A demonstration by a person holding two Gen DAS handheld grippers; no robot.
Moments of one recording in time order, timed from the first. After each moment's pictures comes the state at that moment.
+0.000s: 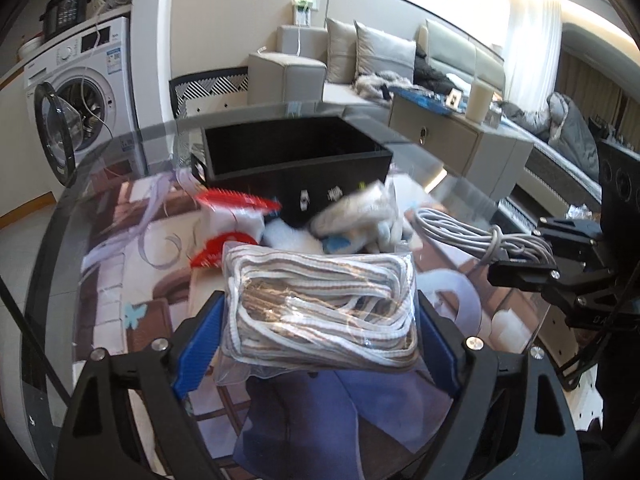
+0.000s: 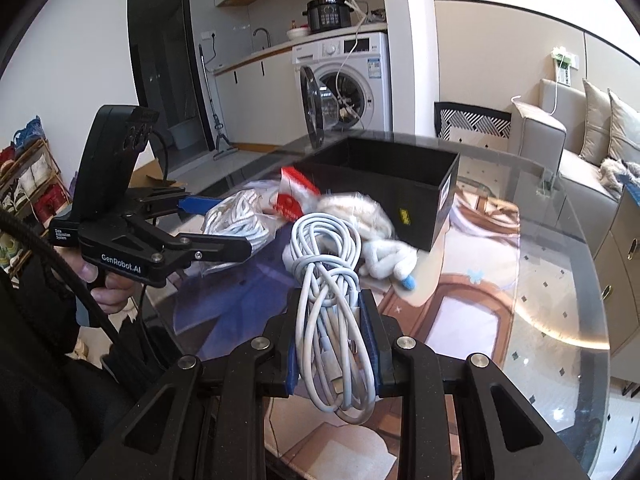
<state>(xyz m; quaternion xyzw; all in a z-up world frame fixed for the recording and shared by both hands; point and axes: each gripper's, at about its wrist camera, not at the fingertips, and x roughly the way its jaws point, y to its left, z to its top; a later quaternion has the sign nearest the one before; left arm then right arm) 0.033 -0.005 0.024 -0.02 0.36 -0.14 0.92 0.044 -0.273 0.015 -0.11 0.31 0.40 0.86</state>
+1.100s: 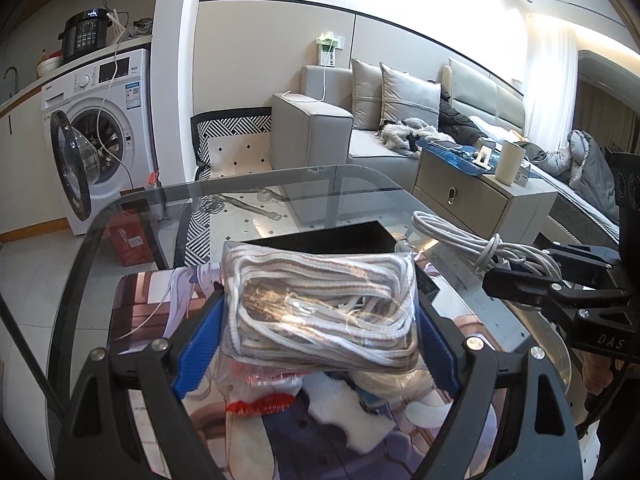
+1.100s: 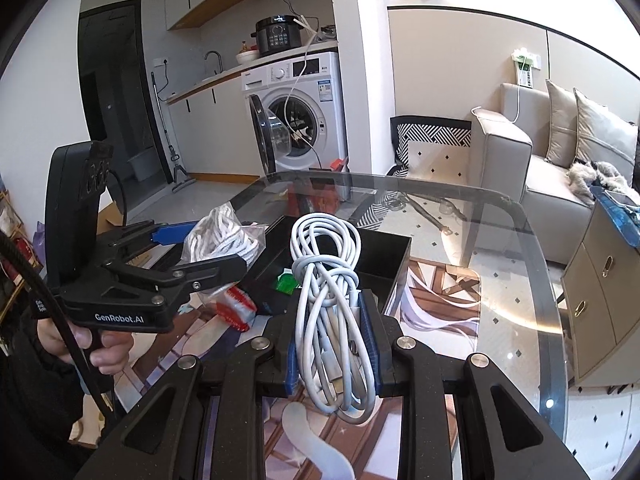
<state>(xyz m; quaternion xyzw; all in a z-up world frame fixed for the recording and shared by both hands) 0.122 0.000 0.075 -0.03 0.30 -0.10 0.95 0.146 -0.235 0.085 -0.08 0.31 0.33 0.89</state>
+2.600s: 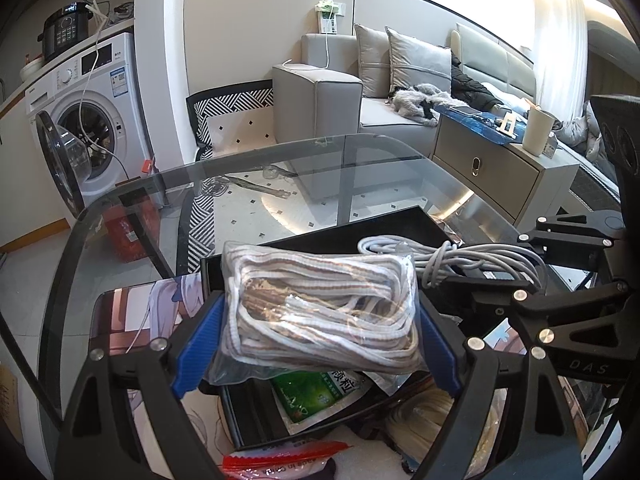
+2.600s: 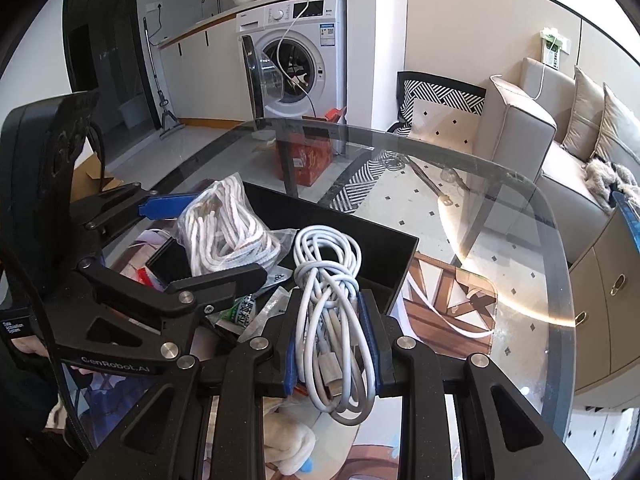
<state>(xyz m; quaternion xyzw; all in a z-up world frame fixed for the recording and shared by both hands) 0.200 -0.013 0.039 0.01 0.35 -0.08 0.93 0.241 -0.178 0.042 -0.15 0.39 0.31 0.85</state>
